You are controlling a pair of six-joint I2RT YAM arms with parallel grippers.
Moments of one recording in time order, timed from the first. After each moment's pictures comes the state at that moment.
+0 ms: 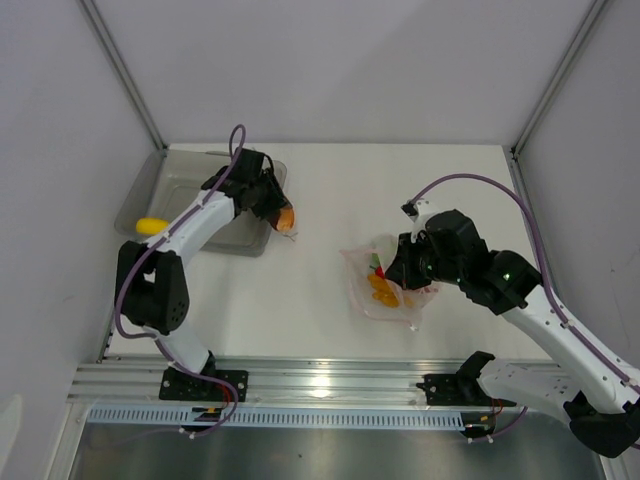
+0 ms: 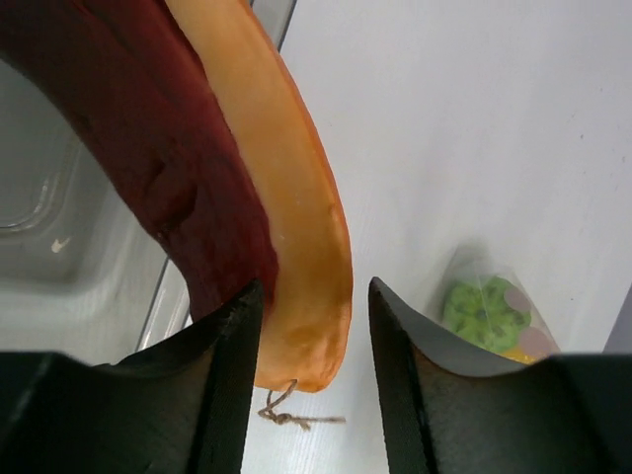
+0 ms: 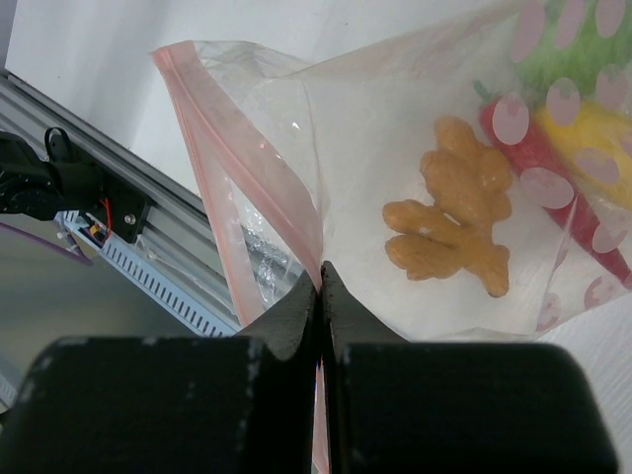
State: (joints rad) left arm -0.31 1.70 1.36 -0.52 0.08 -0.75; right arm 0.75 0.97 1.16 -0.86 -0.08 0.45
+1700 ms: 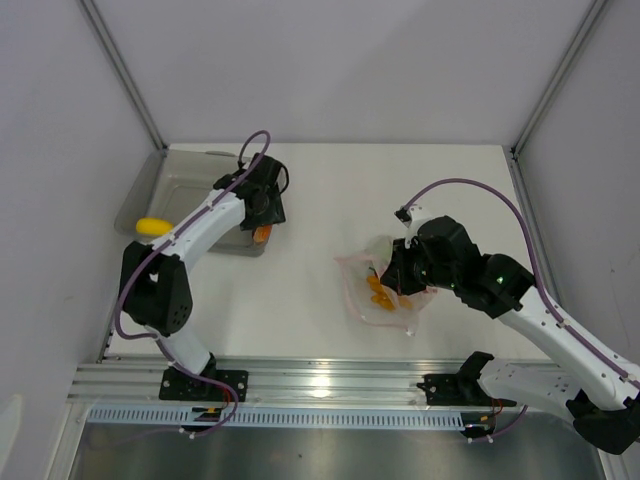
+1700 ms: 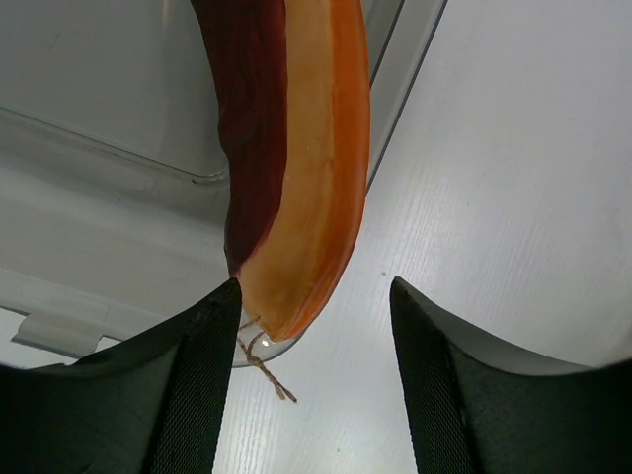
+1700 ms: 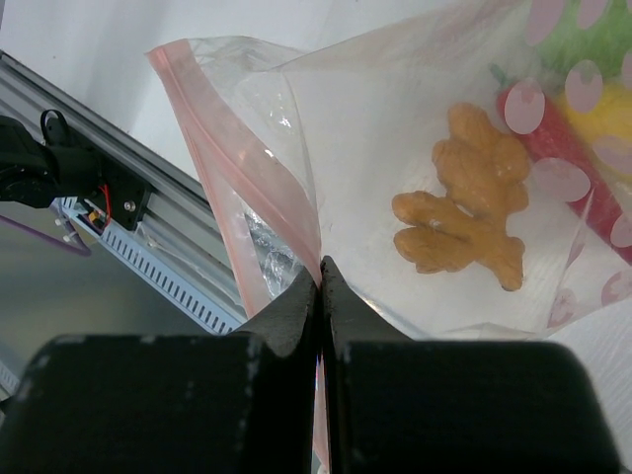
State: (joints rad) left arm -0.41 1.68 1.41 -0.79 -0.30 -0.57; right arm 0.81 0.97 1.13 -0.84 -0.05 0.48
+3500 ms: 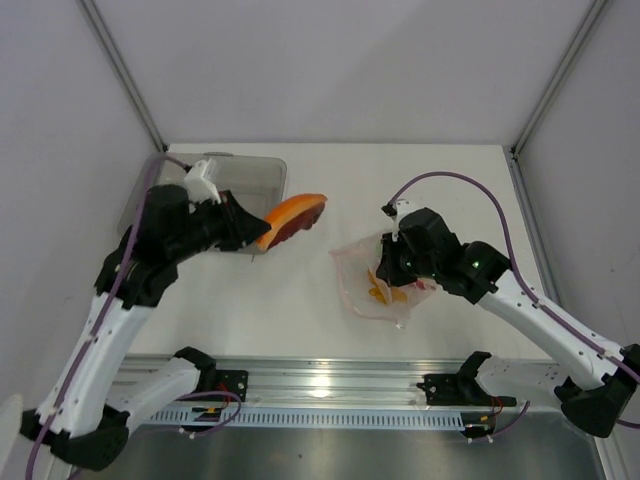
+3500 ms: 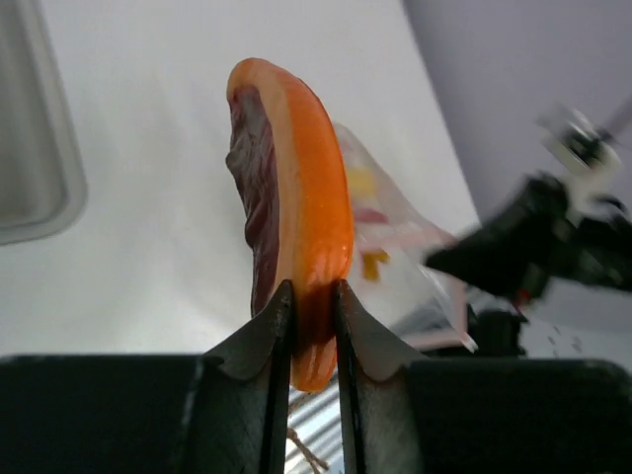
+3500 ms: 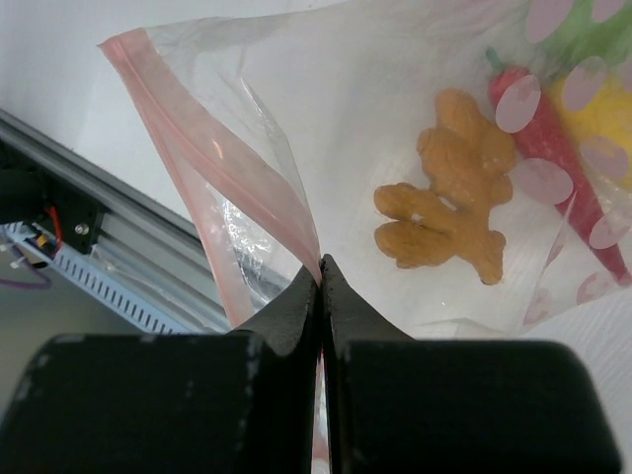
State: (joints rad) left arm -0.41 0.94 1.27 -0.74 0.23 -0.55; right arm 0.80 1.08 1.15 -0.82 0.00 0.45
